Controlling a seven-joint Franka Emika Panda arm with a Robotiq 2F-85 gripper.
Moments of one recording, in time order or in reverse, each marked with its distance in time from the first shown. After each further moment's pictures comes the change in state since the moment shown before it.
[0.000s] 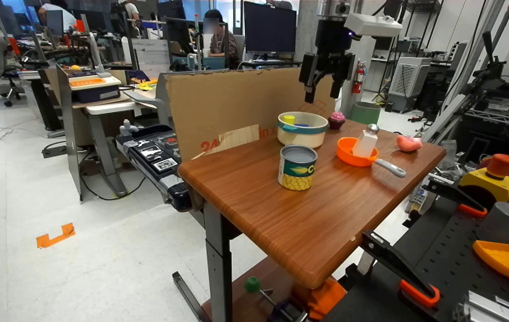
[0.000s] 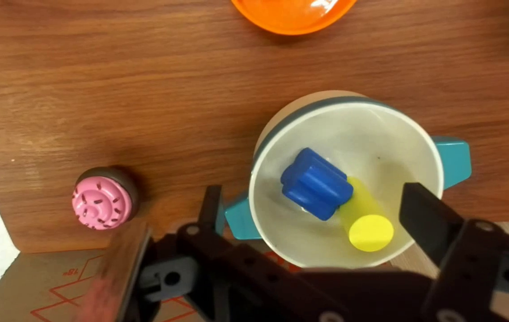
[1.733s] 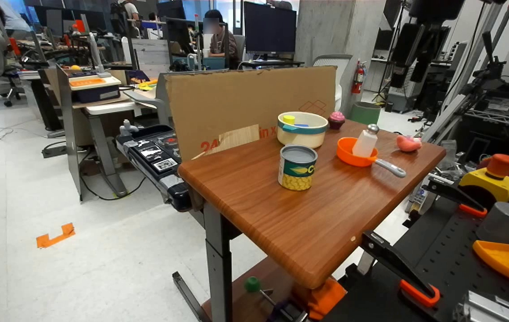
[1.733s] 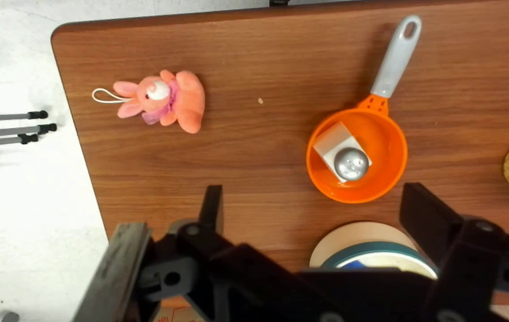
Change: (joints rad) arm -0.080 -0.483 -0.075 -0.505 -0.055 0.051 -0.152
